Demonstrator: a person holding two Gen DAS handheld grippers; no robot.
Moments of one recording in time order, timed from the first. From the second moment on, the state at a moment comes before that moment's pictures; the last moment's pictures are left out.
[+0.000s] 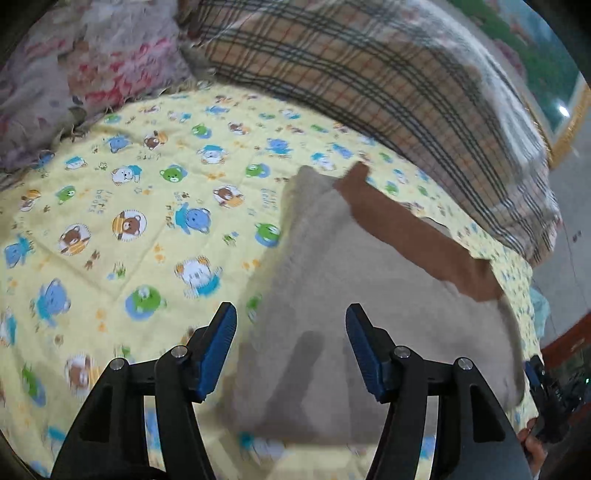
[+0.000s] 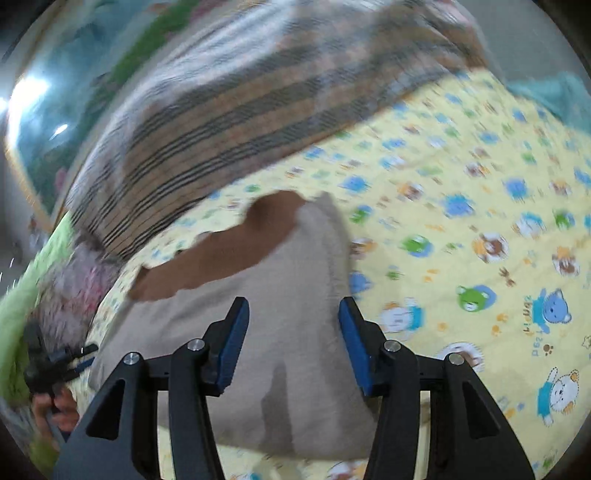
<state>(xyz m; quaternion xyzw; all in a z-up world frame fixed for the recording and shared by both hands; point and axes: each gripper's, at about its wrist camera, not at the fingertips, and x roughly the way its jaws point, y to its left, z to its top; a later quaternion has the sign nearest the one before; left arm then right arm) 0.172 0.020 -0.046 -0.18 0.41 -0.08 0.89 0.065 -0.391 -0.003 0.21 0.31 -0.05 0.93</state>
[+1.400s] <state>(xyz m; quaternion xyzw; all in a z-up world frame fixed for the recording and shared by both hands) 0.182 -0.007 -0.086 -0.32 0.45 -0.09 0.83 0.052 -0.343 -0.036 0.23 0.32 0.10 0.91</state>
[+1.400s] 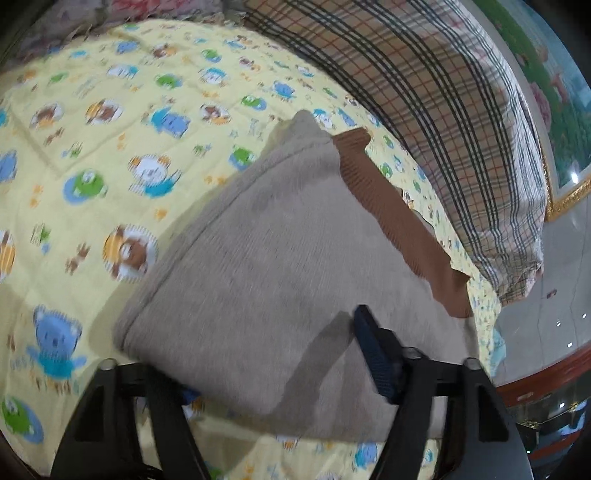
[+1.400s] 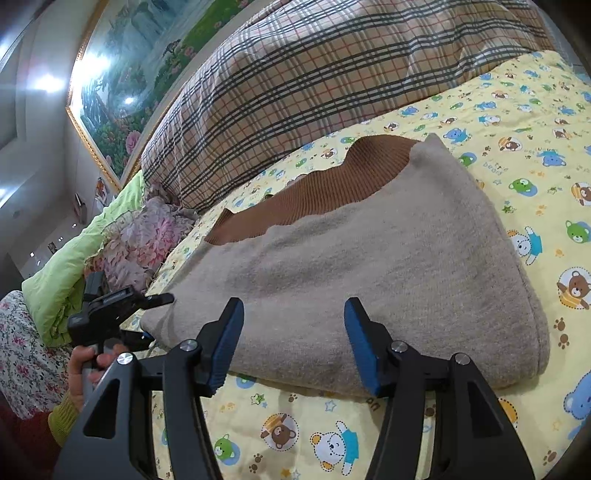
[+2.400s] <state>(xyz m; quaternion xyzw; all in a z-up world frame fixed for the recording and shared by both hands) 0.164 -0.191 -0.041 -0.11 0.43 -0.33 0.83 0.118 -0.384 -0.015 0.35 0.35 0.16 0.85</state>
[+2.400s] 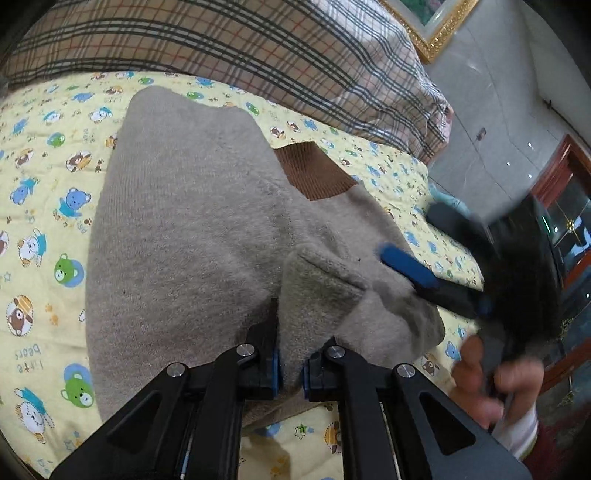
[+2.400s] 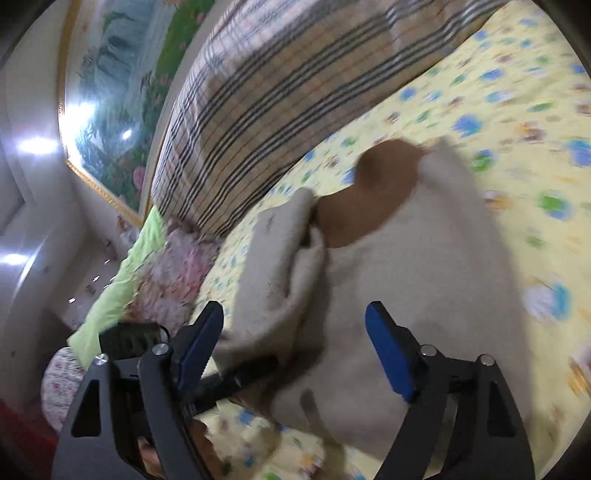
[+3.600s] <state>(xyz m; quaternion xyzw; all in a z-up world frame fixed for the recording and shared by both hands) 0.140 -0.320 -0.039 -0.06 0.44 -0.42 0.79 0.174 -0.463 0.001 0.28 0.40 0.10 0.87</state>
